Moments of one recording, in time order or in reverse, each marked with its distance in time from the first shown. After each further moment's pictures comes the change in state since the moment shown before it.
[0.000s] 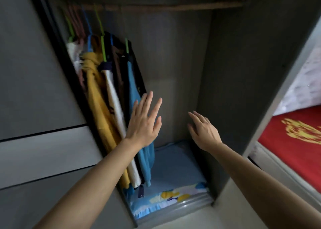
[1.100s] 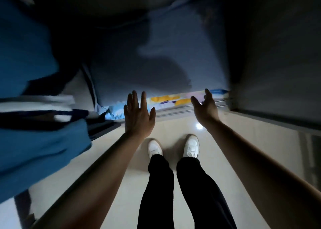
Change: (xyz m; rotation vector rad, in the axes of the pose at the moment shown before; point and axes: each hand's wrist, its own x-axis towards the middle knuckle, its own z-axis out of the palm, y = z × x) left_hand -0.235 0.012 0.585 -0.101 -0.981 -0.792; right_hand -0.066 0.294 0.527 0.454 -0.735 1.013
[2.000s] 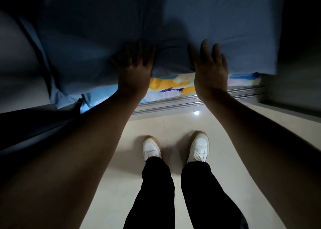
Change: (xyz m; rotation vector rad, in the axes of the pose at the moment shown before) left_hand 0.166 -0.041 0.118 0.335 -0.014 0.193; right_hand 0.151 0.032 0.109 -0.951 0.258 -0.603
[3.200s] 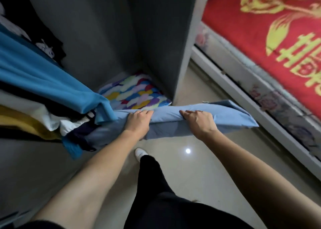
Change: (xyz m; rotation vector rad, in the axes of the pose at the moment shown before) left_hand -0.483 0.153 -0.290 0.088 0.187 0.577; right_hand -0.574 0.058 -0.364 0.062 -0.010 0.262
